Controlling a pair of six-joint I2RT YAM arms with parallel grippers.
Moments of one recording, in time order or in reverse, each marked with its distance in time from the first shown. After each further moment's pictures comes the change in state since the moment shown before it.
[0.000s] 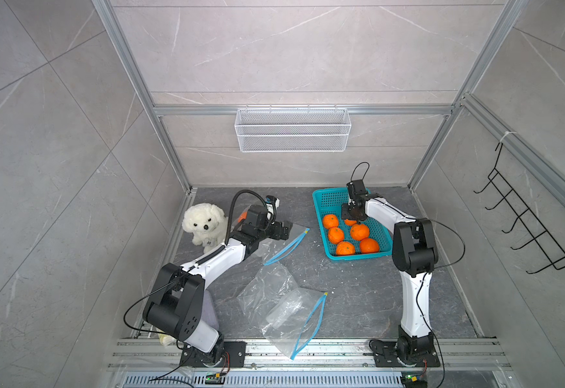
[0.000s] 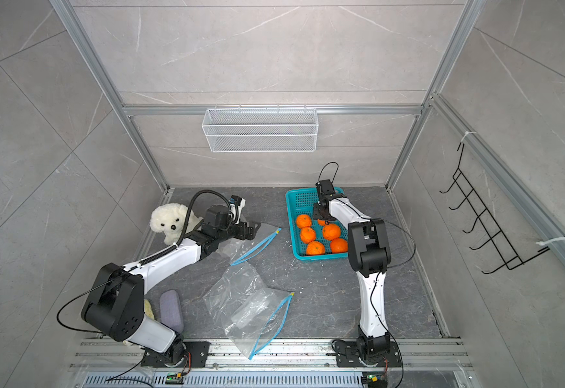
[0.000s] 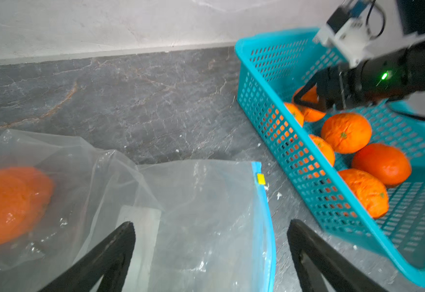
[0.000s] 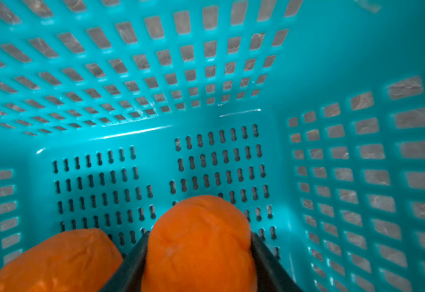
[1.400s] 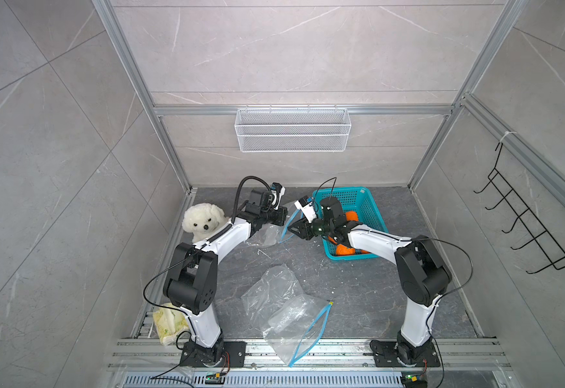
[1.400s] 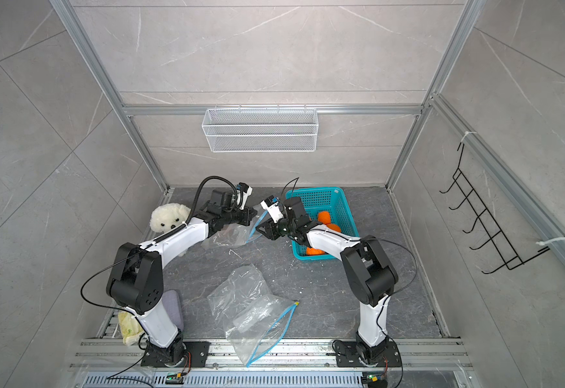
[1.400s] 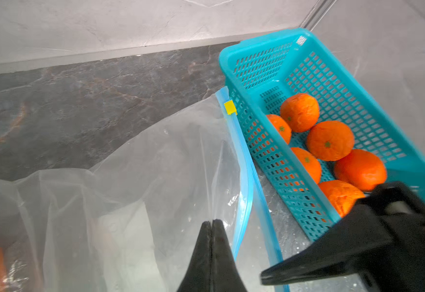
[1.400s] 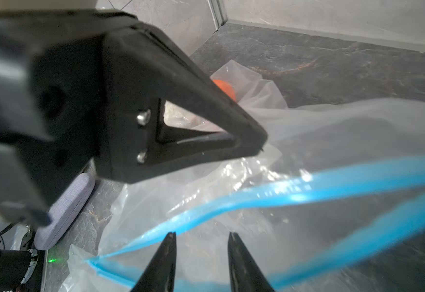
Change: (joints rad) left arm 0.106 0.218 0.299 -0.102 0.261 -0.006; right arm 0.344 -0.279 -0.444 0.702 -0.712 -0.112
